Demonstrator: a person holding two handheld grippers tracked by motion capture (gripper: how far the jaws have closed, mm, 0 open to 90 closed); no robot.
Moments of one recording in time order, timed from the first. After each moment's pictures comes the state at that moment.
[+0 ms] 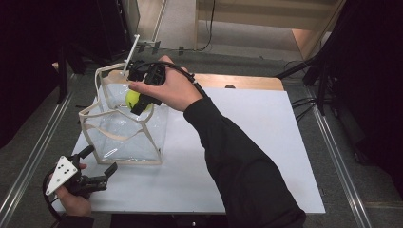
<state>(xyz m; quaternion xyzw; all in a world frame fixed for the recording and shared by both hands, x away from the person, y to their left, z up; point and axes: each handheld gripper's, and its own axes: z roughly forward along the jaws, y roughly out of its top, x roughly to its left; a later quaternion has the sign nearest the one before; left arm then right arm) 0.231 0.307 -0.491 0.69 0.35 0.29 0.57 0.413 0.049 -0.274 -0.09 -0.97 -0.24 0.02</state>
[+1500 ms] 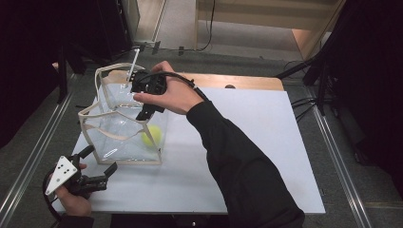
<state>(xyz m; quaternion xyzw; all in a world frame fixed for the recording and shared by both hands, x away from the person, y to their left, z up) 0.232 0.308 -0.491 0.68 0.35 0.29 0.57 0.411 0.050 -0.302 -0.08 -0.97 -0.23 -0.03</state>
